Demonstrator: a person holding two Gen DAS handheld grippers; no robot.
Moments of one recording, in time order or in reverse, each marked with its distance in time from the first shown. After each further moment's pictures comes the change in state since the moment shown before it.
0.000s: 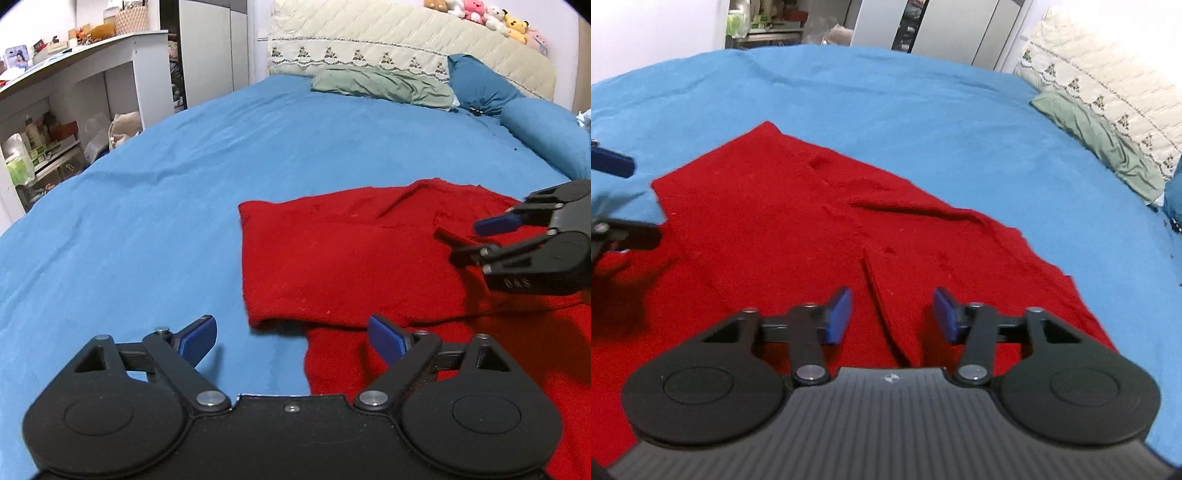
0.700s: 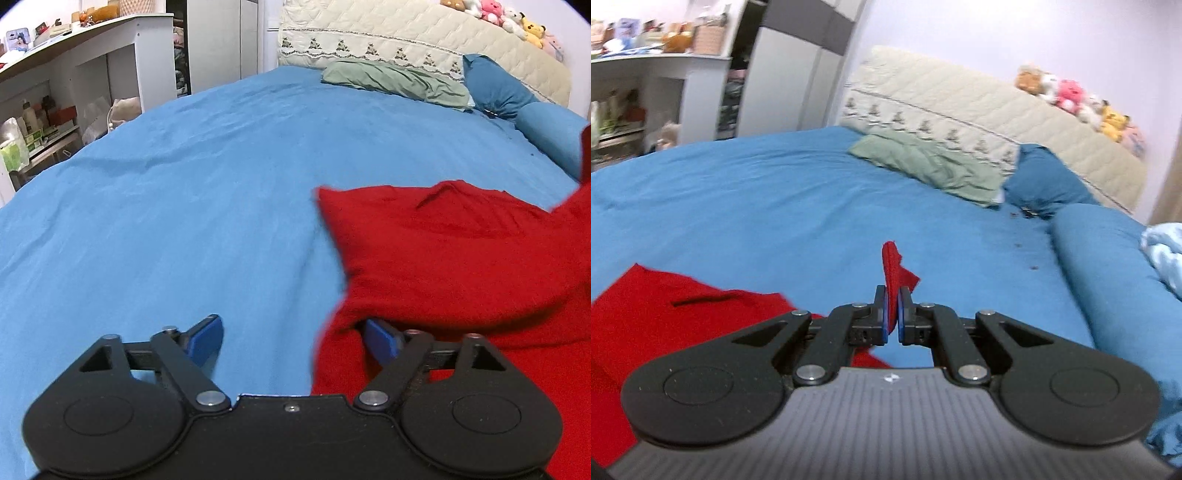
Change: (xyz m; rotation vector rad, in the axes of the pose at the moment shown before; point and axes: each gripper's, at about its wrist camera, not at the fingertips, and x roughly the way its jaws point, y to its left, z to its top) left arm 0.045 0.004 0.006 -0.038 0.016 0.001; right arm -0.094 -0.153 -0.008 0.299 -0.195 -0.422
